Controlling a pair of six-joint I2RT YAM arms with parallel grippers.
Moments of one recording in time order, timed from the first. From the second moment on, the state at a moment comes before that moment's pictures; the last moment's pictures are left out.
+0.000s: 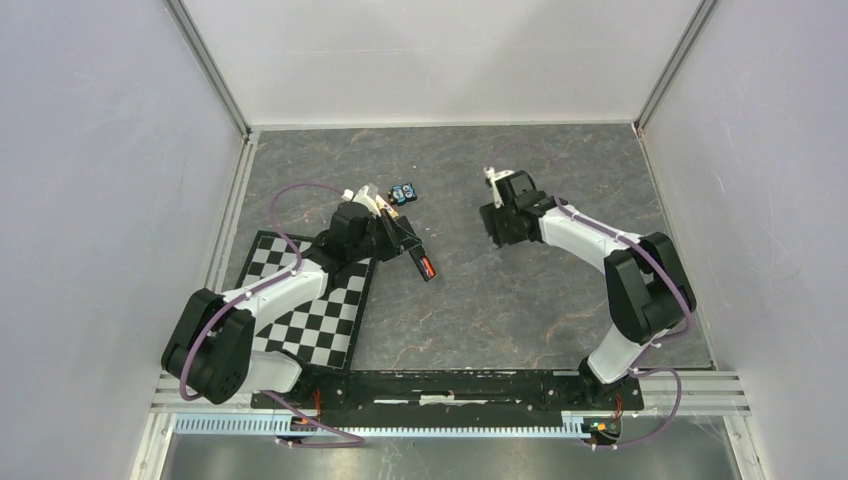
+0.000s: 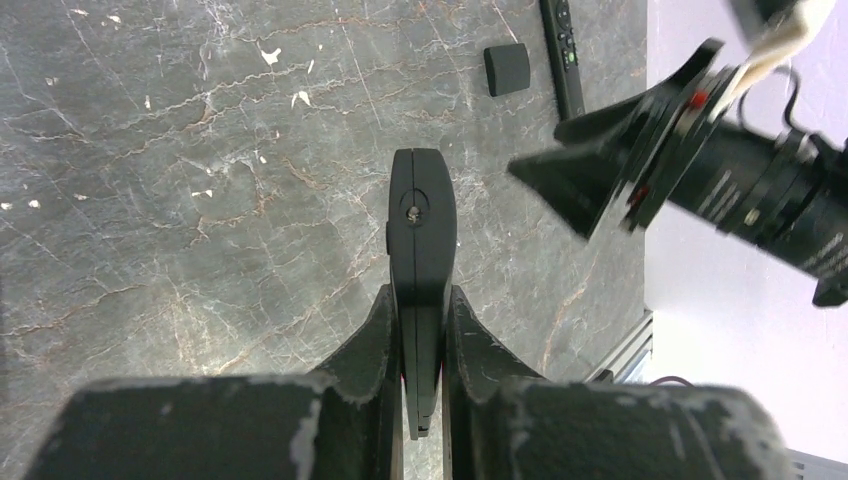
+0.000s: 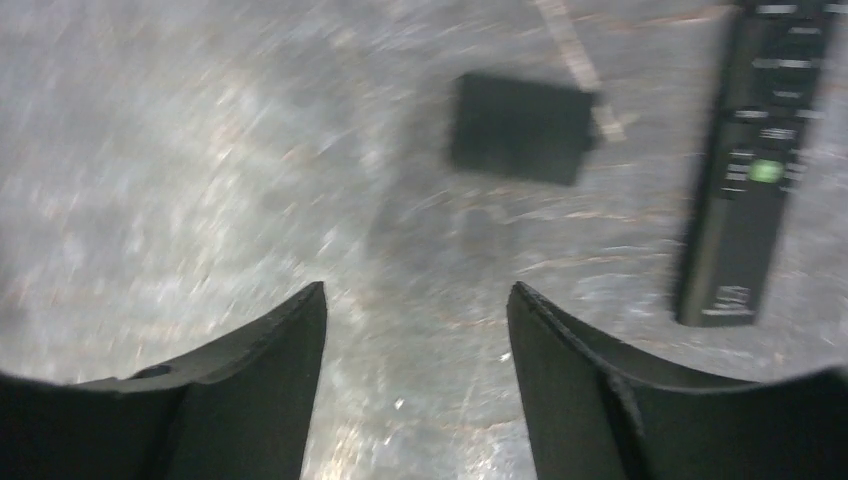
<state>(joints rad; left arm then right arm) -0.51 1.34 0.67 0.17 0.24 -0.86 0.48 1.68 1.07 -0.43 0.08 0.02</state>
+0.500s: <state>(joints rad) -0.54 1.47 0.67 0.28 0.24 -0.90 0.44 1.91 1.28 -0.27 0.32 0.23</state>
